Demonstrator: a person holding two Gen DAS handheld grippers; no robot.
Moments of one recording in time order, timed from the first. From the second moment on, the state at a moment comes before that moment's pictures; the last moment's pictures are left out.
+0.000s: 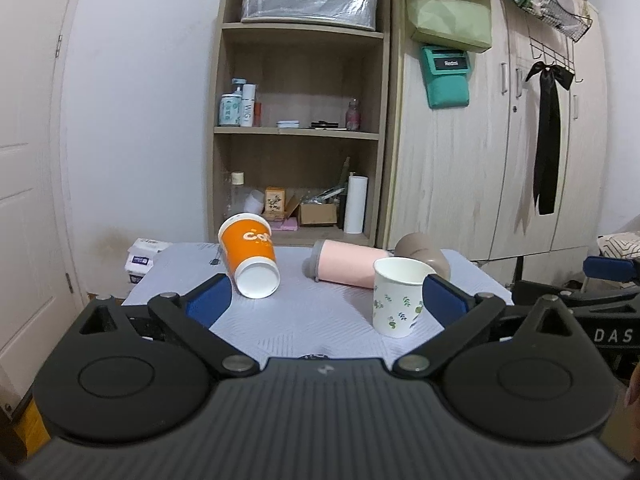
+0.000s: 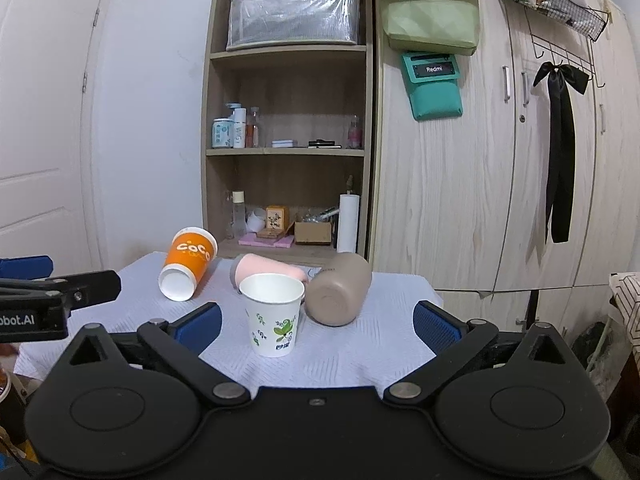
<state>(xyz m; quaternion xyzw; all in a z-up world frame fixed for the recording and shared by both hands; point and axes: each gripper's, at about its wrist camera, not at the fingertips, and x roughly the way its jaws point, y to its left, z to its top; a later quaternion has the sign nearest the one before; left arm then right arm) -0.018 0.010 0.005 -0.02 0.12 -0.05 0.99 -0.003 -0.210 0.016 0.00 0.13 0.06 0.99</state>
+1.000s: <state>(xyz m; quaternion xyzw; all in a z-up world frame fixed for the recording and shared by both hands) -0.020 0.009 0.002 0.01 0.12 -0.01 0.99 0.000 -0.205 0.014 -0.01 0.14 0.05 0.99</state>
